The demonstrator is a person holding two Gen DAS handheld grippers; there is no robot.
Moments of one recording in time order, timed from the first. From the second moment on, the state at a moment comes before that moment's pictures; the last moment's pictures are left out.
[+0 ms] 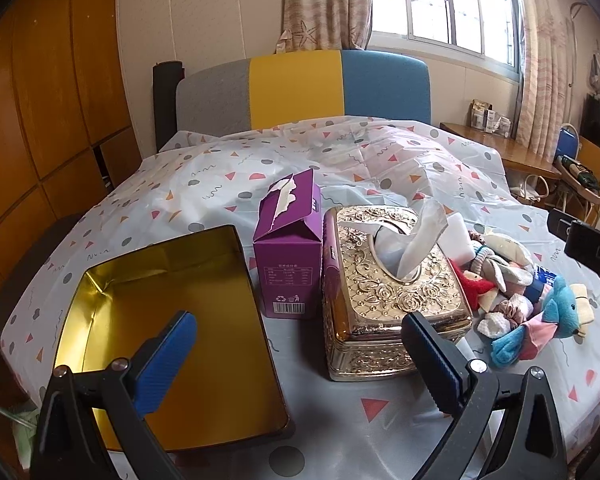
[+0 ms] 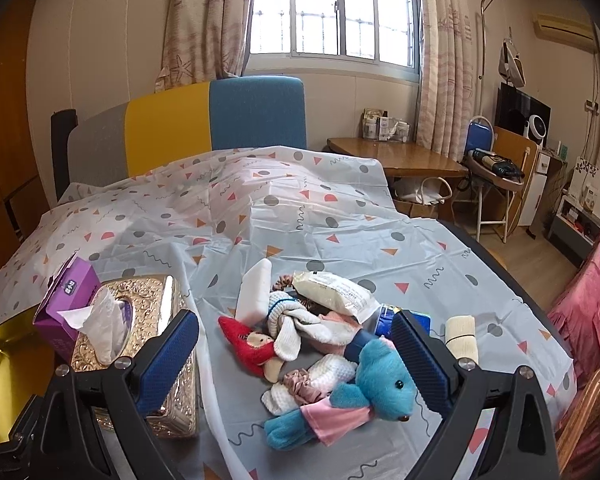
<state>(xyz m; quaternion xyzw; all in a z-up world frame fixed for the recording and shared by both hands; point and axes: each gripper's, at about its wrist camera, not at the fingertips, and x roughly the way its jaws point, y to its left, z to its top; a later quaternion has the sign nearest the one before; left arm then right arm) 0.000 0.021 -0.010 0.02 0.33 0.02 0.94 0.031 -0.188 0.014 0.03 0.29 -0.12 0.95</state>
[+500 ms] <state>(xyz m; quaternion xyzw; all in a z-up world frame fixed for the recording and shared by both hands) 0.002 0.026 -0.015 0.03 0.33 0.03 0.94 0.075 -0.235 0.005 0.01 0.28 -0.12 0.95</state>
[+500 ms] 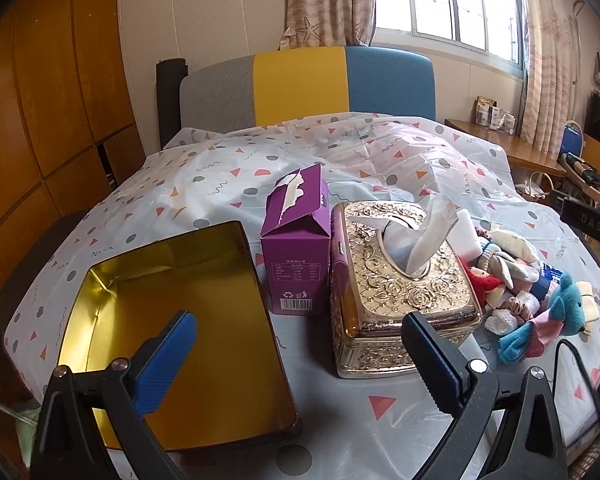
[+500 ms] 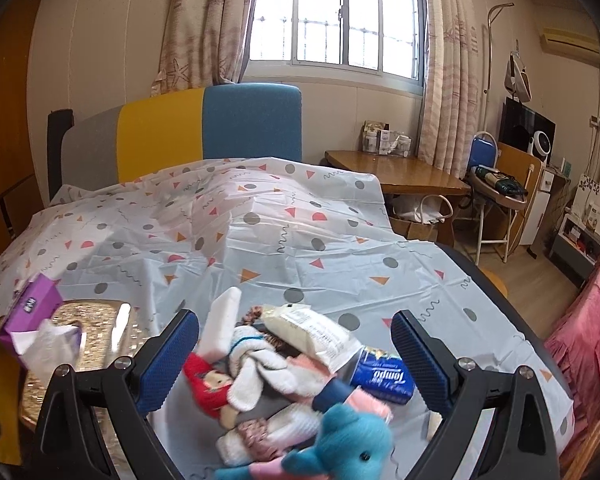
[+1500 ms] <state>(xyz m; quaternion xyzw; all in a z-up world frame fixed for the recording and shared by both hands) 0.003 0.030 -0.019 0.02 0.34 0.05 0.94 0.078 -0.297 -0.029 0.13 0.31 -0.15 0.93</state>
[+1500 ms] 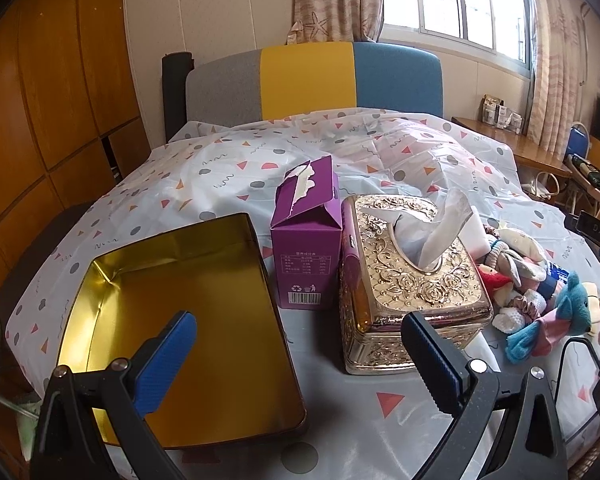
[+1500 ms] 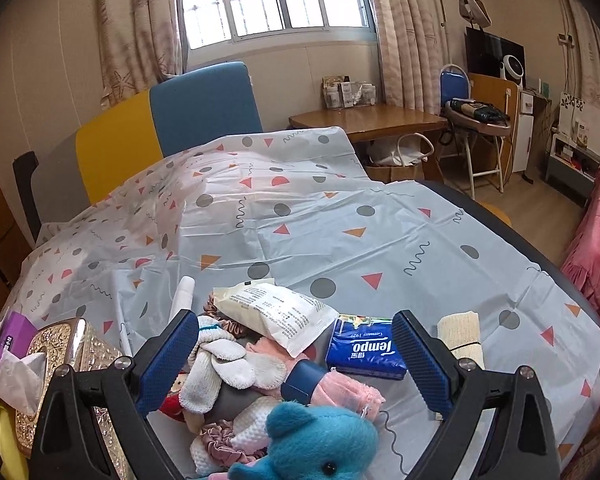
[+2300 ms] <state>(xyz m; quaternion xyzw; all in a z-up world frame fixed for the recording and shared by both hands) 0.003 0.025 -0.016 0.03 0.35 0.03 0.94 0.080 -0.298 -0.032 0.15 0.32 -0.14 0.93</state>
